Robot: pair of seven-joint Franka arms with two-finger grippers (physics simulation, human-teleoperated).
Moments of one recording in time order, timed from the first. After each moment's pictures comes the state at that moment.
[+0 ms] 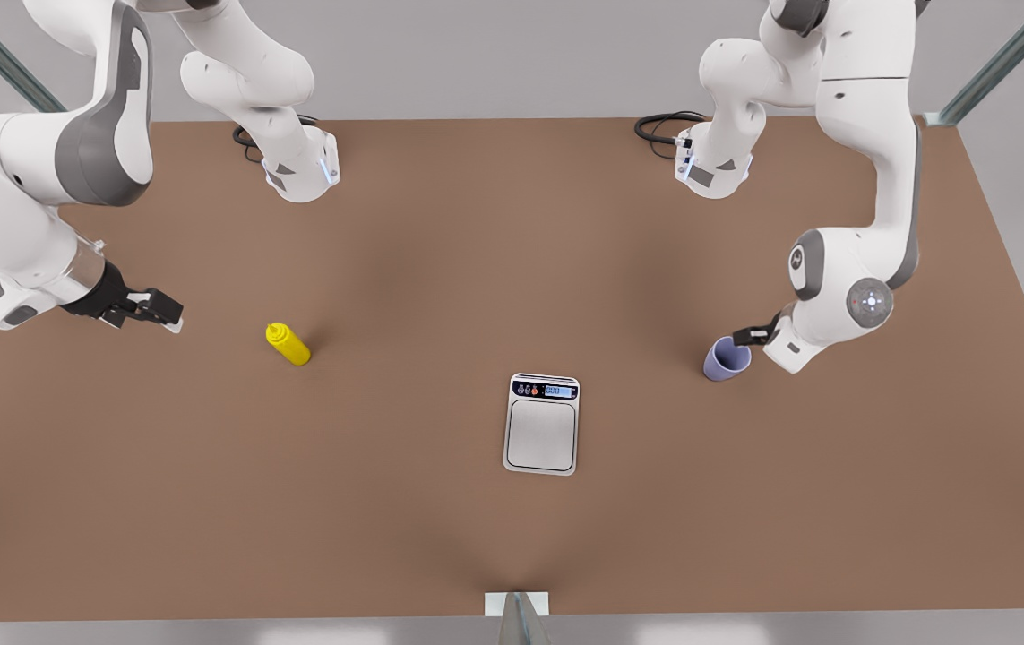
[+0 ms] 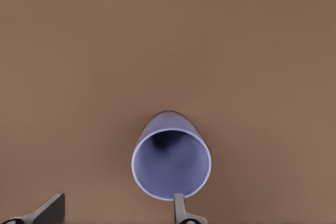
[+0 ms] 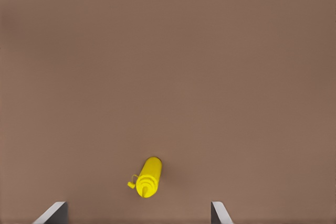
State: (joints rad) left arm -0.27 0.22 0.24 -2.13 -0.12 2.15 -0.04; right arm -0.01 0.09 0.00 -1.55 0.04 1.65 0.10
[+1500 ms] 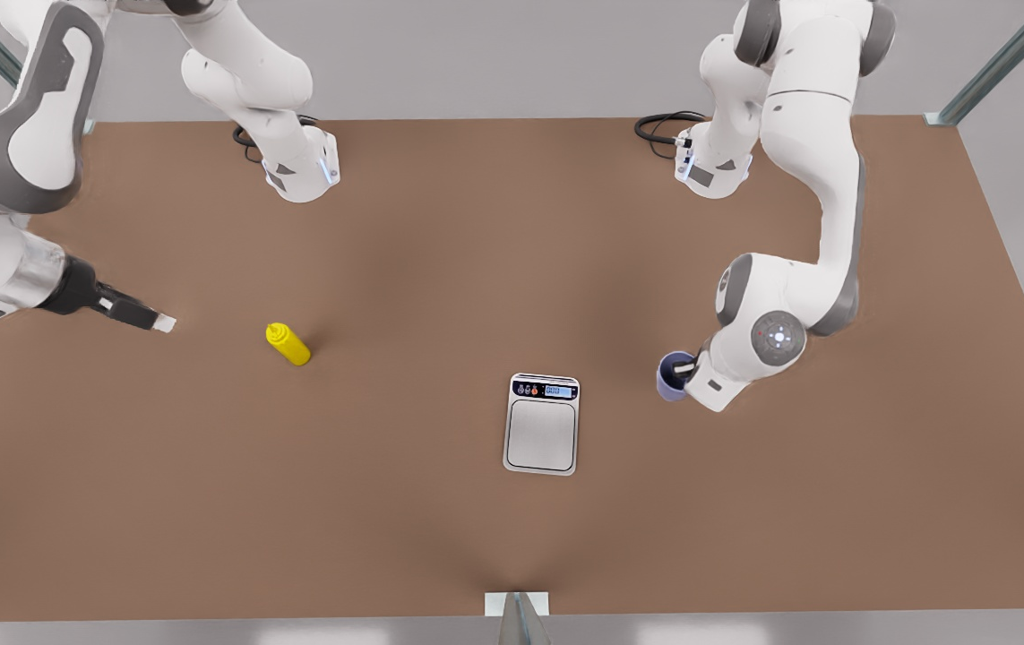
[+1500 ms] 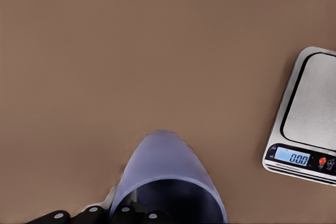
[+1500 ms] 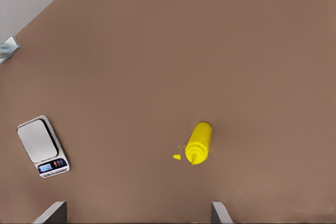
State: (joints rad) left arm -0.46 0.46 0.16 -1.62 -0.12 1.91 -0.41; right arm -0.21 0.11 -0.02 -1.58 0.39 1.54 0.42
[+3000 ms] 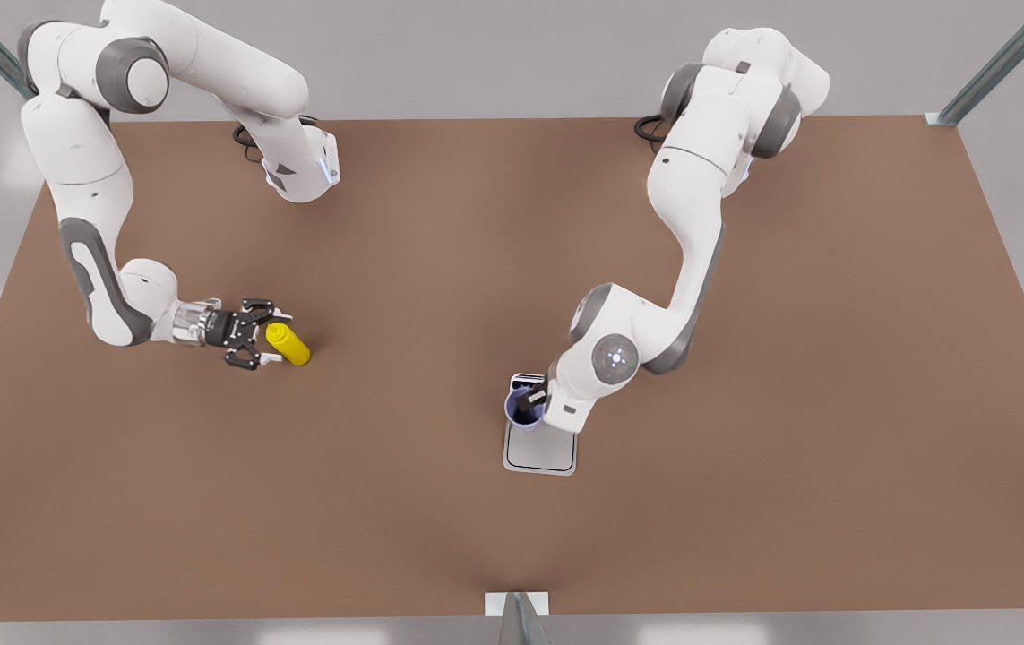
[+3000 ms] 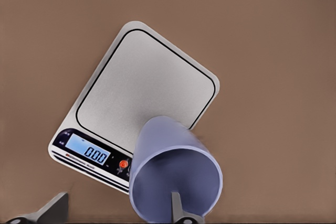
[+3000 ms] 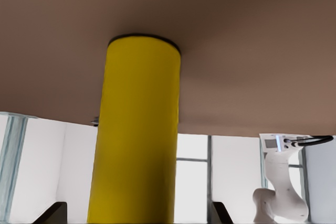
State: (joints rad) left arm -0.63 0.80 0.11 -1.19 -0.39 1.96 -0.87; right arm -0.49 0.56 0.12 -2.21 1.21 1.70 0.33
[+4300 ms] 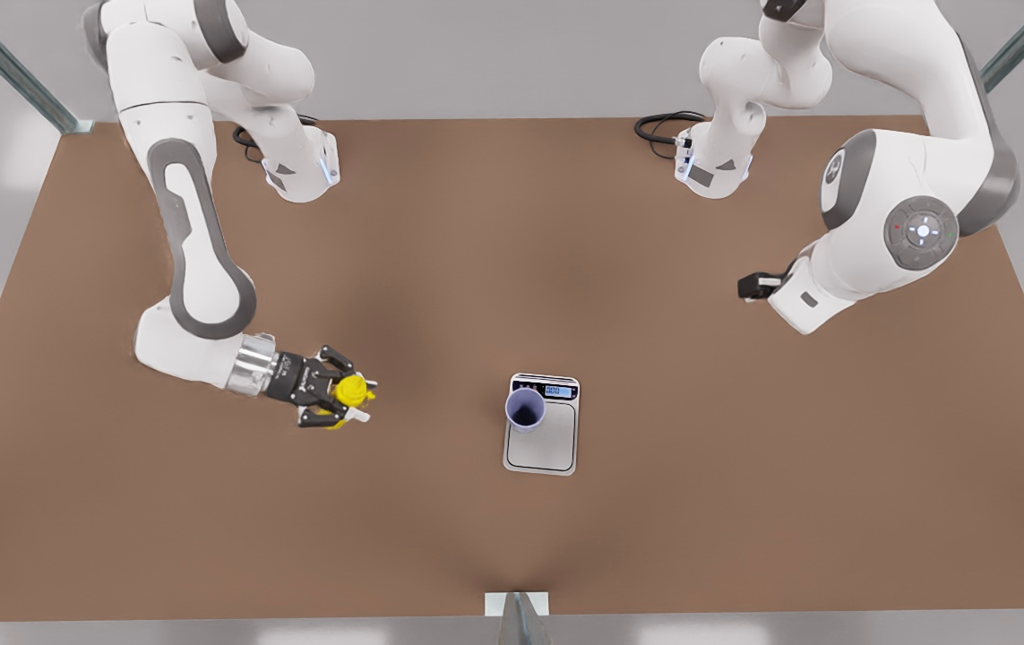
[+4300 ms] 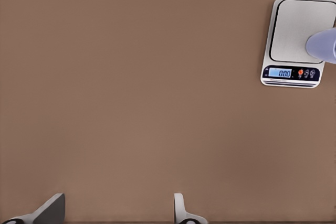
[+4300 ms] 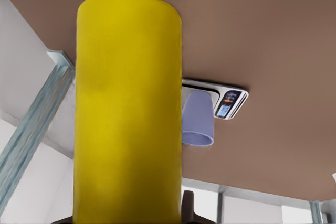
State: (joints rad) left arm -0.31 0.21 0.13 -1.43 -0.03 1.37 -0.14; right arm 0.15 0.38 0.11 -1.79 1.24 2.25 0.98
